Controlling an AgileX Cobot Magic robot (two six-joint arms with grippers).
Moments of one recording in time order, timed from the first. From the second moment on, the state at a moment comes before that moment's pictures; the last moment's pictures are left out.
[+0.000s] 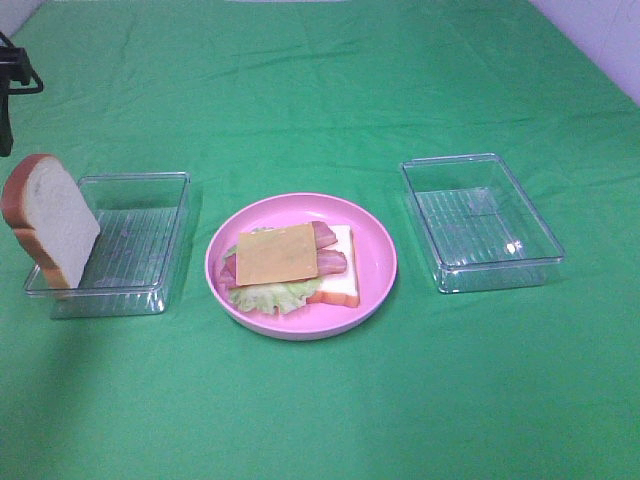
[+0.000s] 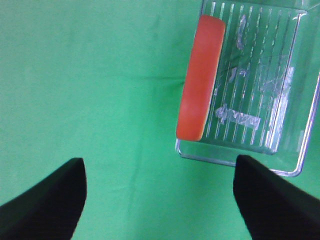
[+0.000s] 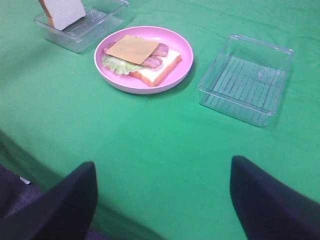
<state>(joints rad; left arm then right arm) -0.12 1.70 -1.41 0.09 1.14 -0.37 0.45 0.00 -0.51 0.15 1.07 -0.16</state>
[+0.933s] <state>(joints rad) -0.09 1.93 -1.41 -0.01 0.96 -0.25 0.45 0.00 -0.51 0.15 1.07 -0.16</state>
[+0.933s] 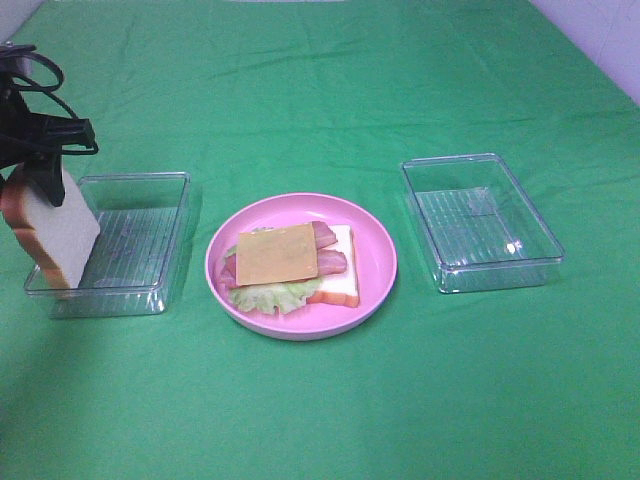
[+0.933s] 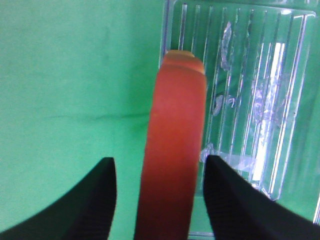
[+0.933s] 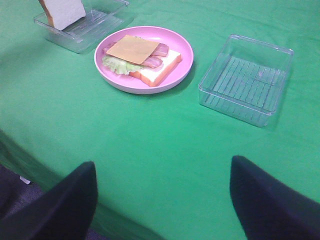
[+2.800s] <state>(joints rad) -0.39 1.87 -1.20 -1.00 0.55 0.28 0.45 0.00 -0.51 0.15 1.07 -0.16</state>
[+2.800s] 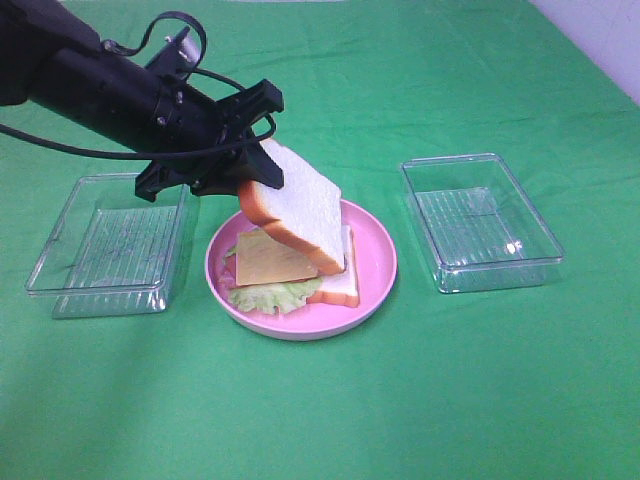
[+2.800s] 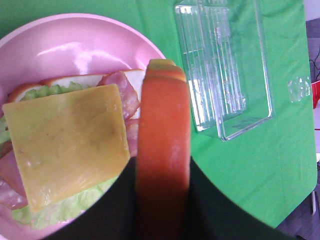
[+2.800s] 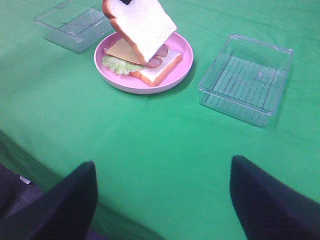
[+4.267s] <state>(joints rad) -0.39 1.68 -1.20 -0.54 0.50 0.30 0.45 0.00 -0.50 0.15 1.07 -0.16</state>
